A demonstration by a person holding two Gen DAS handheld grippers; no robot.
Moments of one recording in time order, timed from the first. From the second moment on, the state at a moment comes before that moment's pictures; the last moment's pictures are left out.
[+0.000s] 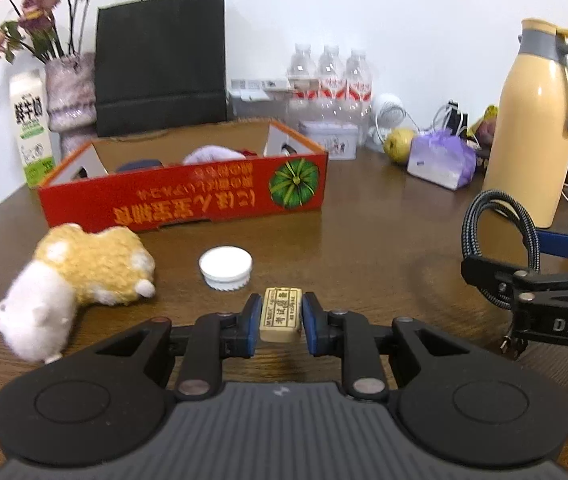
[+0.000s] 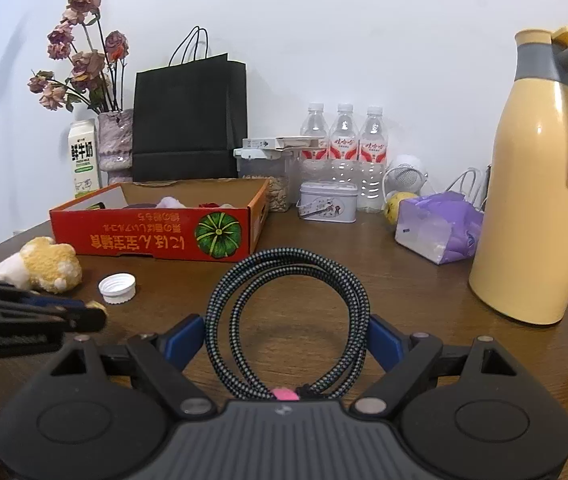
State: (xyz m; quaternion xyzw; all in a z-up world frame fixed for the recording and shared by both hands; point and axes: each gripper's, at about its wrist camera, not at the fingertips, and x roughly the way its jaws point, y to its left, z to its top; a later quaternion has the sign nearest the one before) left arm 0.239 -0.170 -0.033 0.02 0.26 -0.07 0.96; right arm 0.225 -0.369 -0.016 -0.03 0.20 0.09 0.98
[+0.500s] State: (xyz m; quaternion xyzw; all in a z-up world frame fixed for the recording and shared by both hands) left arm 0.212 -0.122 -0.023 0.01 0.23 -0.06 0.97; right arm 0.201 -0.321 -0.011 -0.05 0.17 0.09 0.98
